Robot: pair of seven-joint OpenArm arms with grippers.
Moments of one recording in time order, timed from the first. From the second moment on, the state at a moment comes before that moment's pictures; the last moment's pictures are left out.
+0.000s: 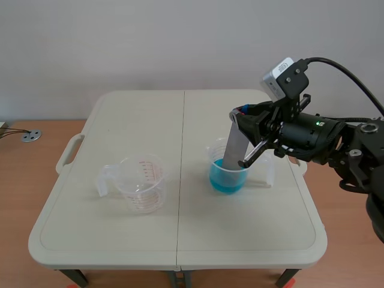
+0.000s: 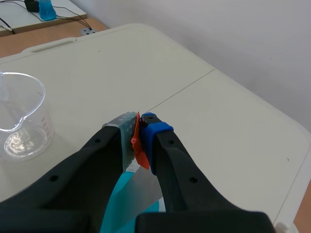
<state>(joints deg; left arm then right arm) 61.5 -39.1 -17.3 108.5 -8.3 -13.9 -18.7 5.3 11.4 0.1 74.7 -13.9 45.1 16.6</state>
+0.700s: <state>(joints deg) 61.5 -39.1 -17.3 108.5 -8.3 -13.9 -18.7 3.3 11.5 0.9 87.9 -14.3 45.4 16.3</state>
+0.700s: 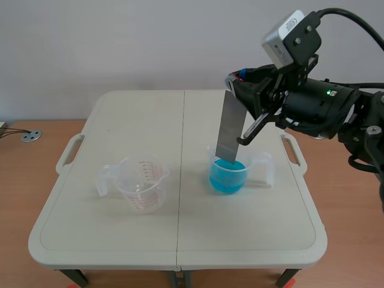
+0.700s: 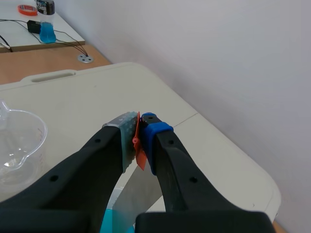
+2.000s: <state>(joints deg) 28.3 -49.6 8.3 108.5 -11.5 -14.3 -12.9 1.5 11.5 4.0 104.6 -14.3 45.4 15.2</state>
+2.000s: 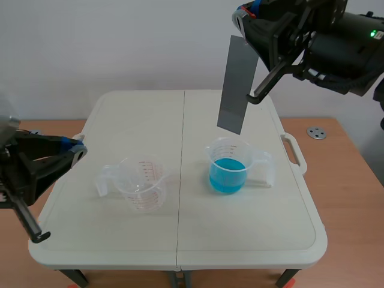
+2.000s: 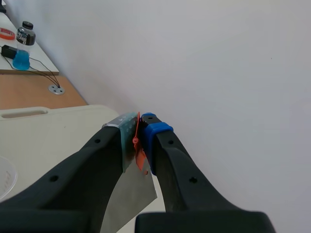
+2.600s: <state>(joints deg) 0.8 -36.7 32.3 99.3 -7.3 -14.3 -3.8 1.5 11.5 4.0 104.6 -14.3 45.4 15.1</state>
